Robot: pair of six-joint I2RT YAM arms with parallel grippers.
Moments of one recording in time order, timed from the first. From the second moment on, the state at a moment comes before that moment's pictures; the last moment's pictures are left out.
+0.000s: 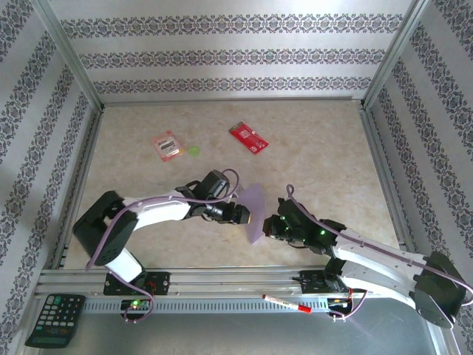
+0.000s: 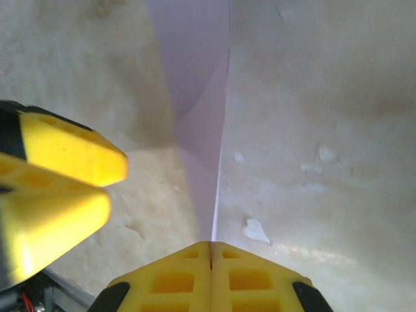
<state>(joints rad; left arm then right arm) -0.74 1.56 0.83 -0.16 0.55 -0.69 0.83 0.90 0.42 -0.36 -0.08 1.01</state>
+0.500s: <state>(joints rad) -0.33 1.26 0.91 -0.47 0.38 -0.66 0.93 1.25 0.97 -0.91 0.10 0.49</state>
